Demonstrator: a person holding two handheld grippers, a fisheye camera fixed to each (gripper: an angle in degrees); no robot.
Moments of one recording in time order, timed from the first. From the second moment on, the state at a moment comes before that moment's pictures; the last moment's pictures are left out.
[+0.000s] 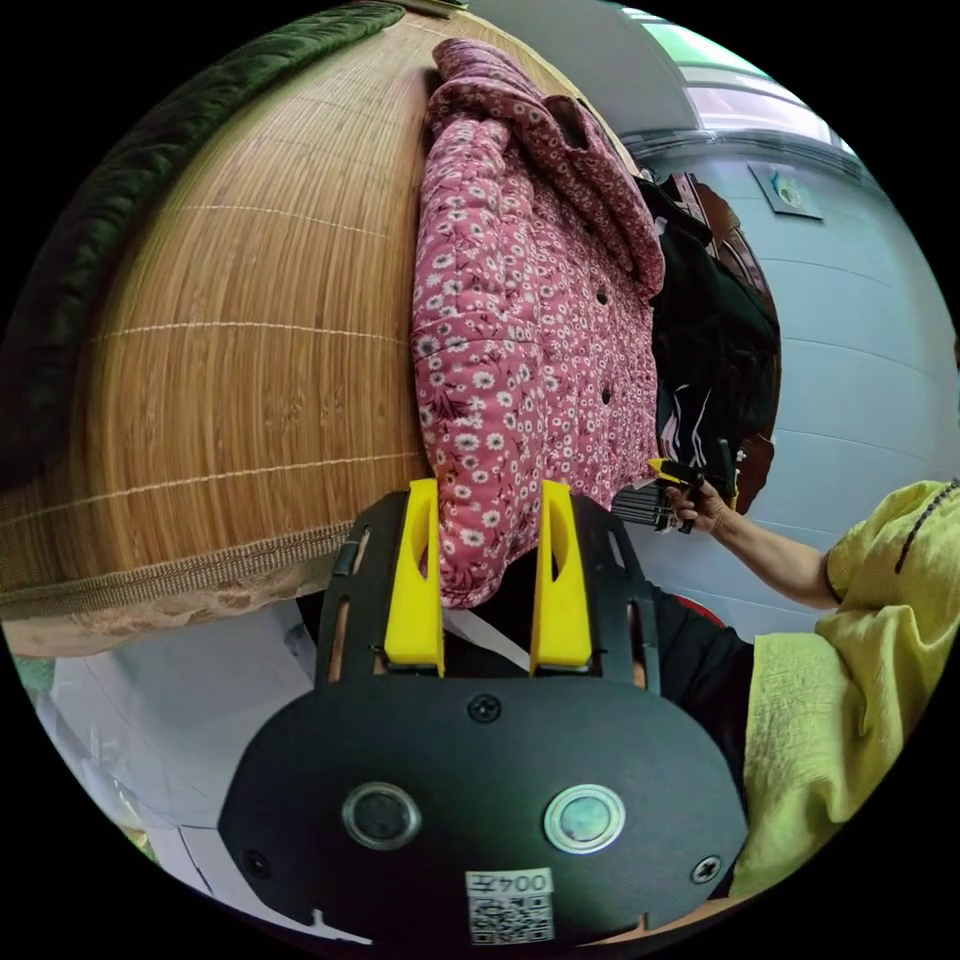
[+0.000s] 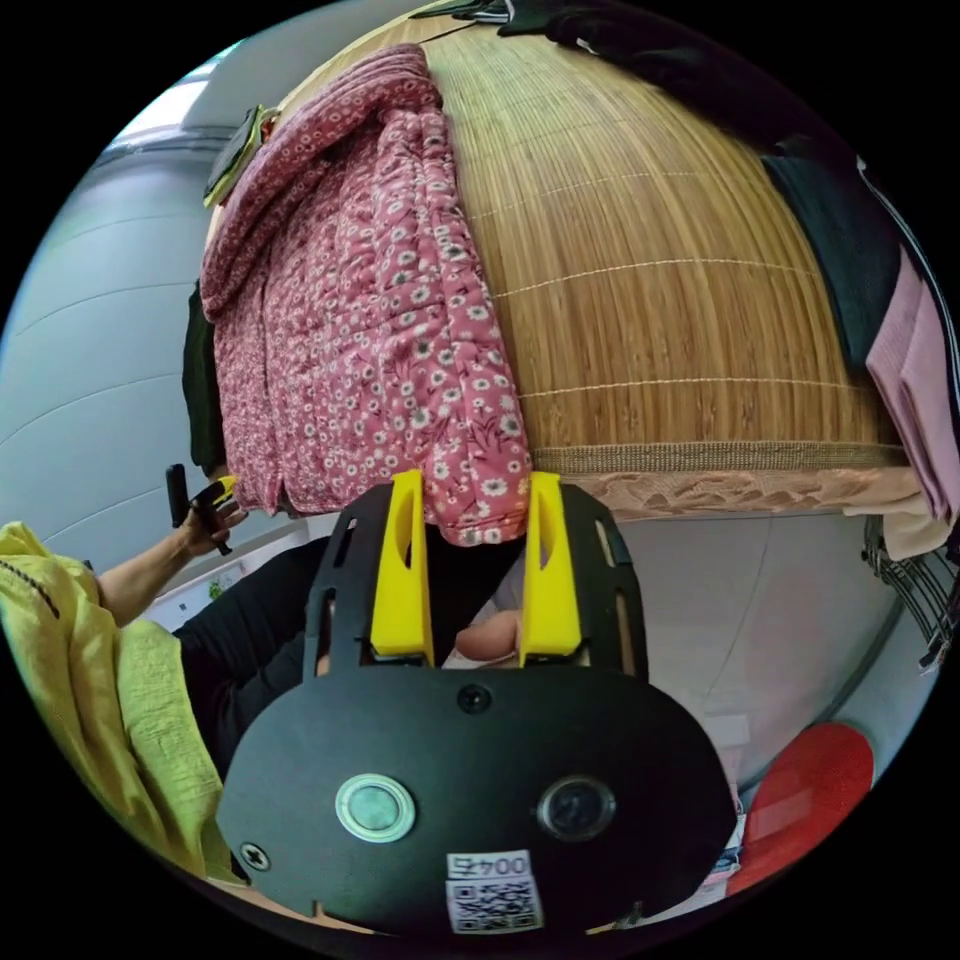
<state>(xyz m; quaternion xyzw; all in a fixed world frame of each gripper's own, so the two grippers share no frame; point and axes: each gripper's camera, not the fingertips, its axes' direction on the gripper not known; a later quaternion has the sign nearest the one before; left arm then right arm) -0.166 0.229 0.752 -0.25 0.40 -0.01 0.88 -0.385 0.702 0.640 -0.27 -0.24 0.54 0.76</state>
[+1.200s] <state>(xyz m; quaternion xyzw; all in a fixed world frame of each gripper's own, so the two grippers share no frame) -0.277 -0.031 0.787 -0.20 0.63 -0.24 0.71 -0.148 0.562 0.527 0.09 -0.39 0.70 0.59</state>
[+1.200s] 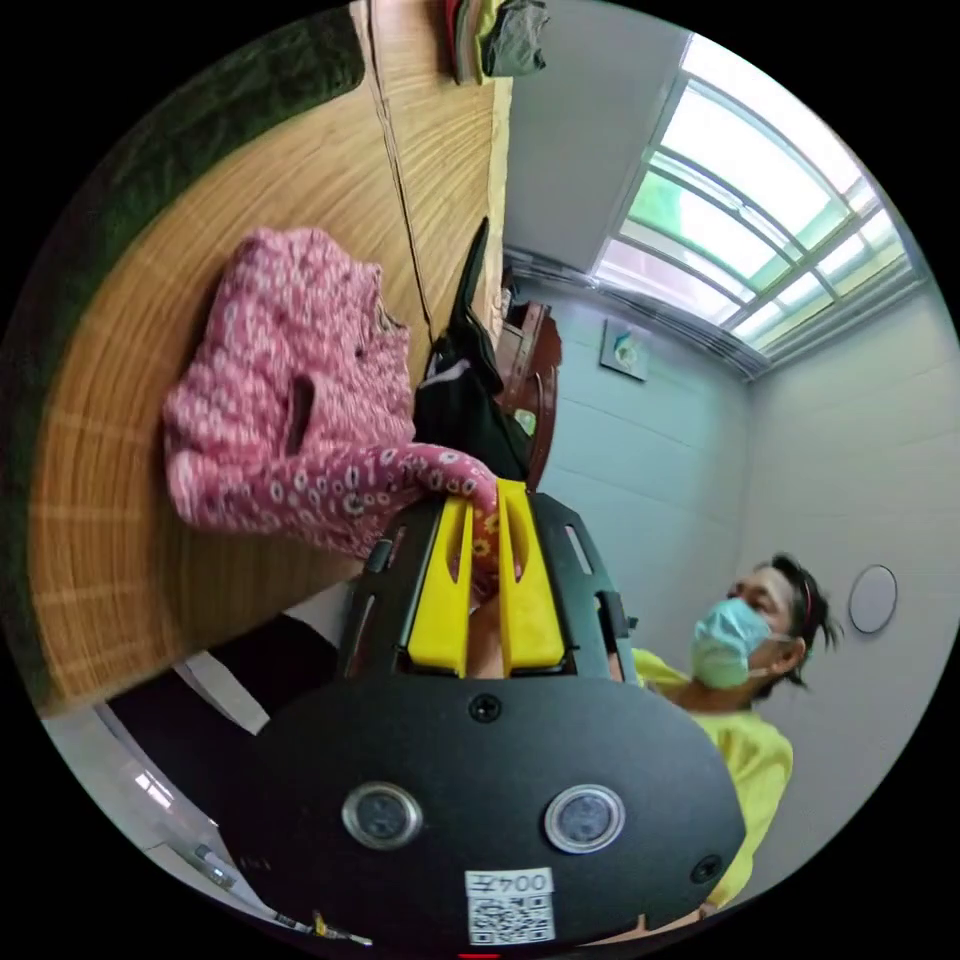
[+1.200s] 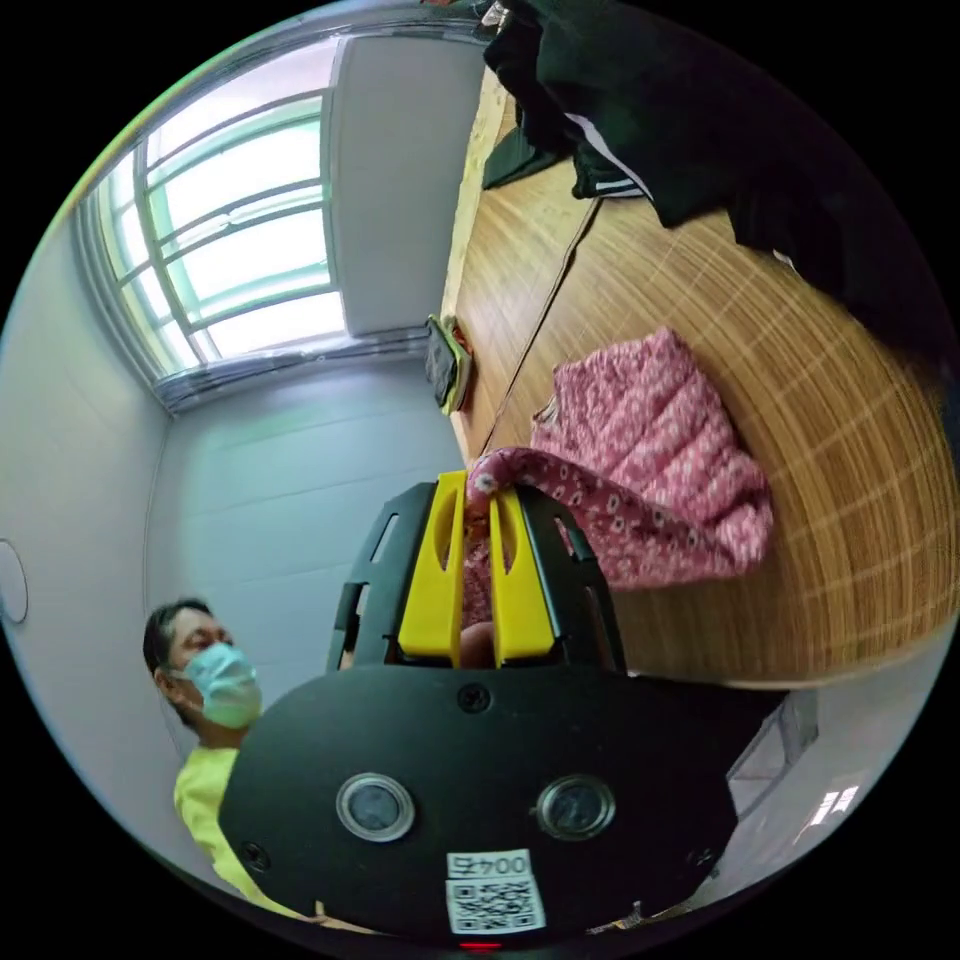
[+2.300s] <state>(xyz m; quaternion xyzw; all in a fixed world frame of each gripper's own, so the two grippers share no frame) -0.272 -0.104 0.726 0.12 0.50 -0.29 0.81 -0.245 0.387 0.739 -0.15 0.00 0.39 0.91</state>
